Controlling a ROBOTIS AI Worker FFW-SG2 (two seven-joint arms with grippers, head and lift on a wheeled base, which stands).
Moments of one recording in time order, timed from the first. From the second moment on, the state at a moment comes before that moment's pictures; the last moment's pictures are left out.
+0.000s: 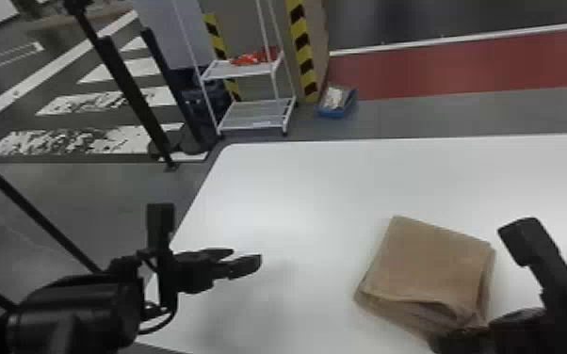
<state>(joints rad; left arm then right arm) 0.17 0.28 0.39 -1.90 0.15 0.97 -0.76 -0.04 -0.14 0.33 -2.05 0.22 1.56 0.99</state>
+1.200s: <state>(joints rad) 0.16 0.28 0.38 -1.89 0.14 0.97 -0.76 -0.09 -0.14 0.12 -2.06 0.10 1.51 0.97</state>
